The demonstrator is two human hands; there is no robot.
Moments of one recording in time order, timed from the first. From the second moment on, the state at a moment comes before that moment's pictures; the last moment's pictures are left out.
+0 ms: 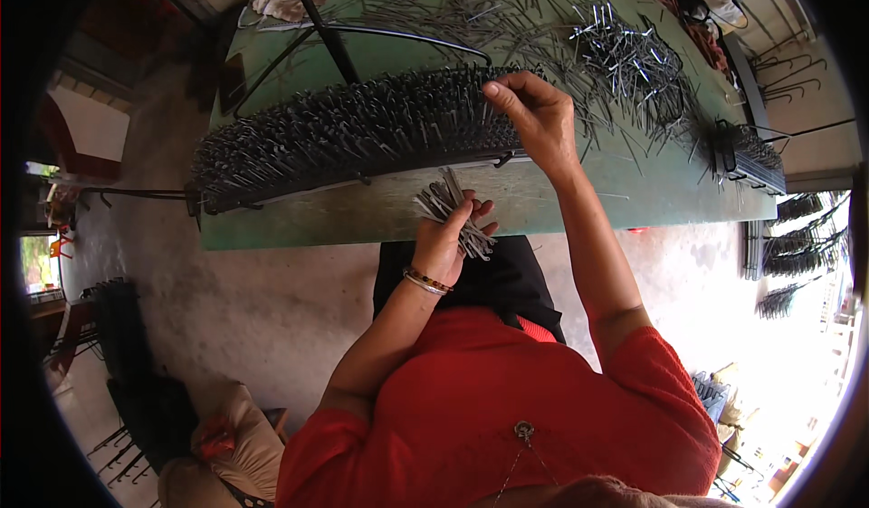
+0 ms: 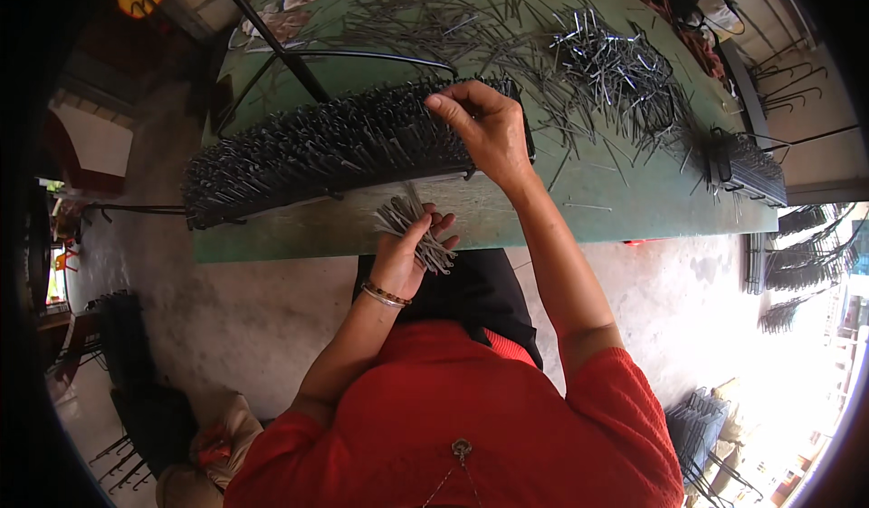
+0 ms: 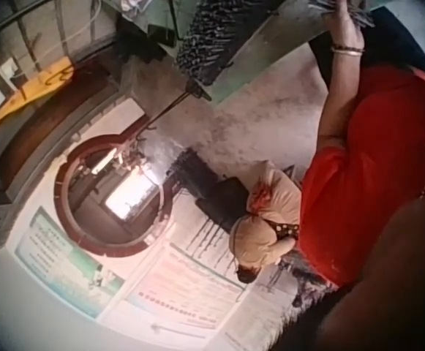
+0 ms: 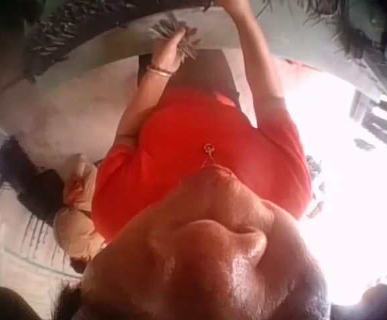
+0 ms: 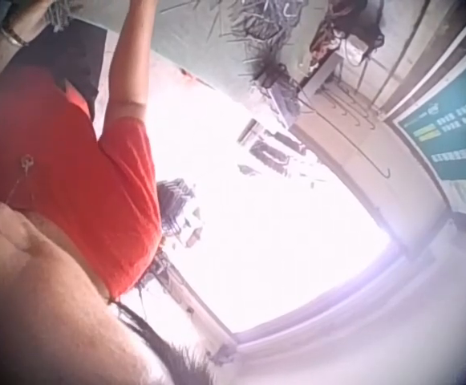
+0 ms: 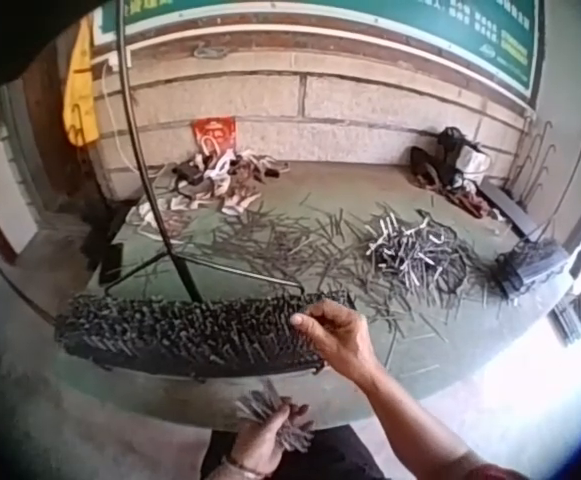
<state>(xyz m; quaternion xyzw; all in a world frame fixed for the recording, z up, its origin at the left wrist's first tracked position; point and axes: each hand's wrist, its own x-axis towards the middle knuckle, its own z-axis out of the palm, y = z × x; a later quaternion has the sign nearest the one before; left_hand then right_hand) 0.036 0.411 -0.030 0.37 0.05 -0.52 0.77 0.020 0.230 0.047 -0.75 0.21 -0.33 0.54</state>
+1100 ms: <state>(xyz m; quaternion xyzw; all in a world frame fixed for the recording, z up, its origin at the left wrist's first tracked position) 0.032 0.413 -0.035 0.37 0.06 -0.54 0.75 0.033 0.235 0.019 -0.85 0.14 -0.38 0.34</state>
